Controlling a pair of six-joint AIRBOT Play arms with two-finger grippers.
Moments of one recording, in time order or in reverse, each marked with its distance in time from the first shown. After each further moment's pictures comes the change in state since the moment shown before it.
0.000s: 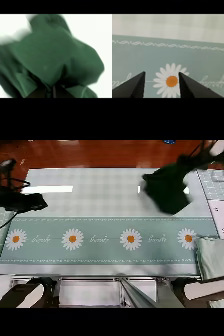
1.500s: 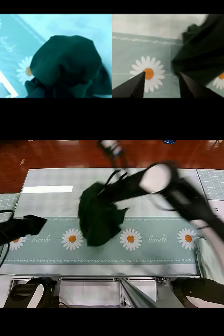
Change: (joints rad) left arm 0.005 0.533 -0.354 -0.171 0.078 -0.027; right arm 0.794 0.211 -0.311 0.346 -0.103 -0.195
